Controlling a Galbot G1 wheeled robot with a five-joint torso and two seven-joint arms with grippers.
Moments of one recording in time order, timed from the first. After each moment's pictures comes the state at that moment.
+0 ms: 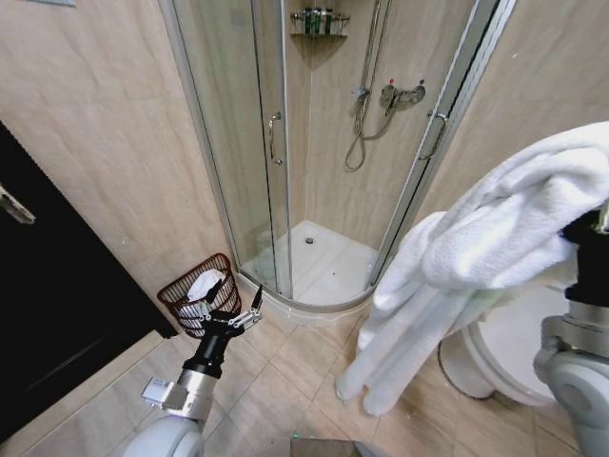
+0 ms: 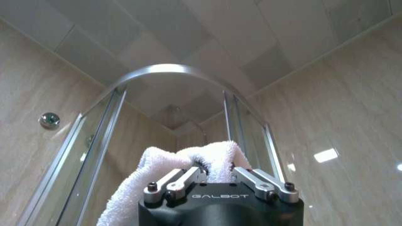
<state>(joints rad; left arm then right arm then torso) 1.88 -1.48 -0.55 -2.48 -0.20 -0.05 0.13 -1.44 1.05 1.08 2.50 0.78 0.22 0.09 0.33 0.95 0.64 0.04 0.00</state>
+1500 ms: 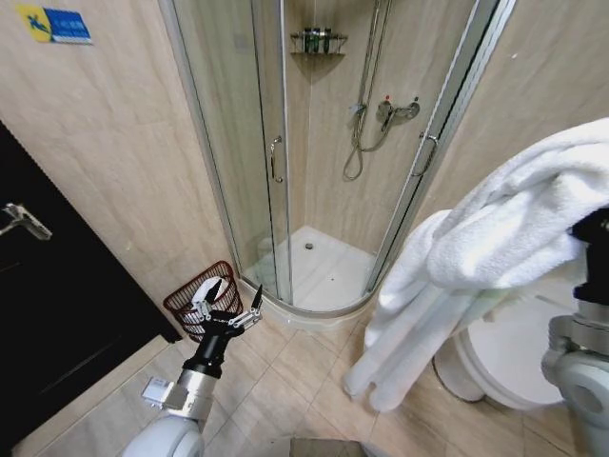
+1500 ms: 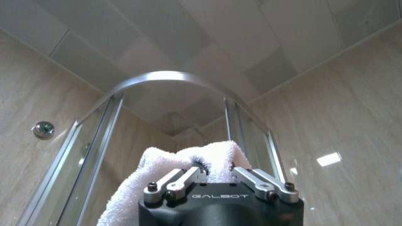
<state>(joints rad) 1.88 -1.48 -0.55 -2.48 -0.20 -0.05 0.13 -1.45 1.06 1.11 2.50 0.80 0.21 0.07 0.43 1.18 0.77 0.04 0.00</state>
